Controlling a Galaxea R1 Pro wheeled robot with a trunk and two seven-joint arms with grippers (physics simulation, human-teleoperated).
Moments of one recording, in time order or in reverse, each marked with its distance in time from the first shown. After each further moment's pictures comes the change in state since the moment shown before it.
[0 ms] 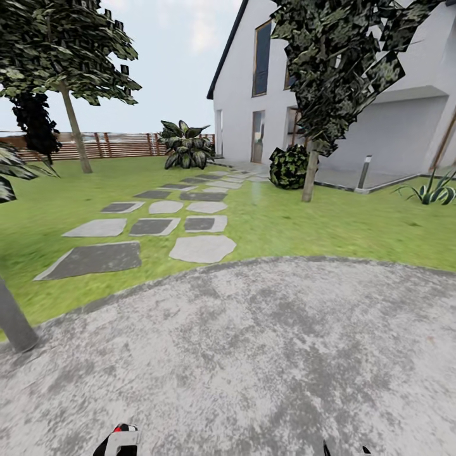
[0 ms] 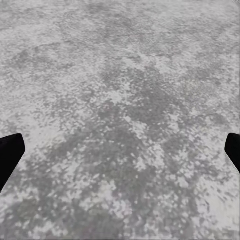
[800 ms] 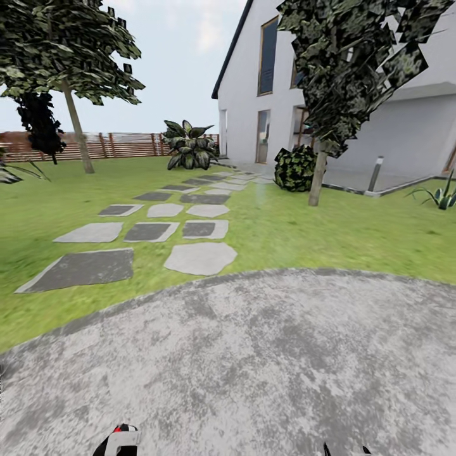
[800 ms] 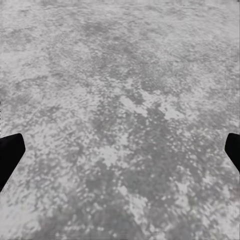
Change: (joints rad) left arm 0.000 0.000 0.000 0.000 0.000 0.000 0.000; right arm 0.000 0.000 0.000 0.001 0.000 0.000 -0.001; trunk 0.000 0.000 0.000
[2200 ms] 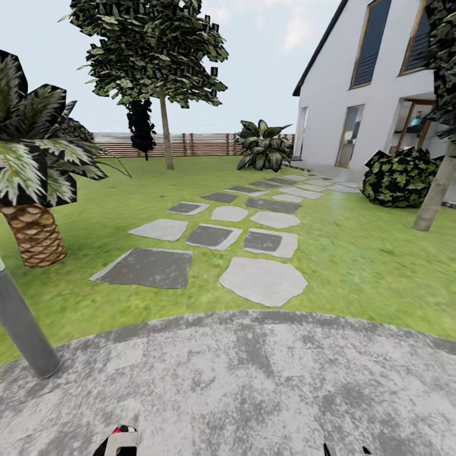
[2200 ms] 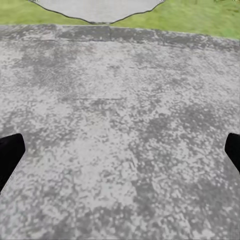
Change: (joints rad) left arm 0.000 0.000 0.002 0.005 0.000 0.002 0.001; right arm 0.000 0.000 0.001 0.001 0.002 0.000 -0.001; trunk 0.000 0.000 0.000
